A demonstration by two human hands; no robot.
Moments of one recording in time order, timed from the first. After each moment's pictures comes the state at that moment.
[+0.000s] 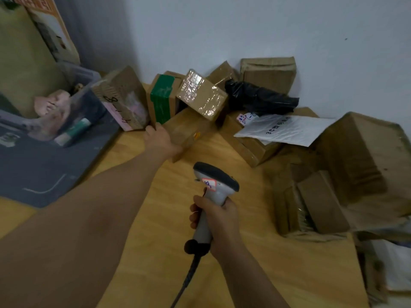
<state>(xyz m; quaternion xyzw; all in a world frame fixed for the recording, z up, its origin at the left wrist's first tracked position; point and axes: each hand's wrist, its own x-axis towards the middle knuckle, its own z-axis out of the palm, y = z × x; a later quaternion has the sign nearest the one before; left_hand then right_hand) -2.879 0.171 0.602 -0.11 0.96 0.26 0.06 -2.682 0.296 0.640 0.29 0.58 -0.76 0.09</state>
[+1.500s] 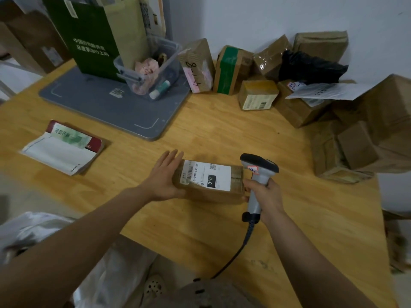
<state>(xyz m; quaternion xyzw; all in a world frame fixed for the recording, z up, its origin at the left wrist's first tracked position) -2.576 -0.021 0.610 0.11 0.95 0.25 0.18 -2.546 0.241 0.631 0.31 0.67 -0.67 0.05</state>
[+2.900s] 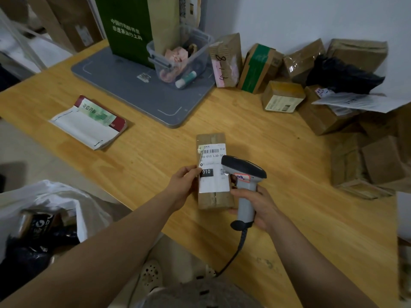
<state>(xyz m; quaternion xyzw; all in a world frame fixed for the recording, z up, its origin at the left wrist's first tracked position) -2.537 0.014 0.583 -0.31 0.55 0.76 0.15 -2.531 0.211 0.617 0.23 0.64 -0.68 0.29</state>
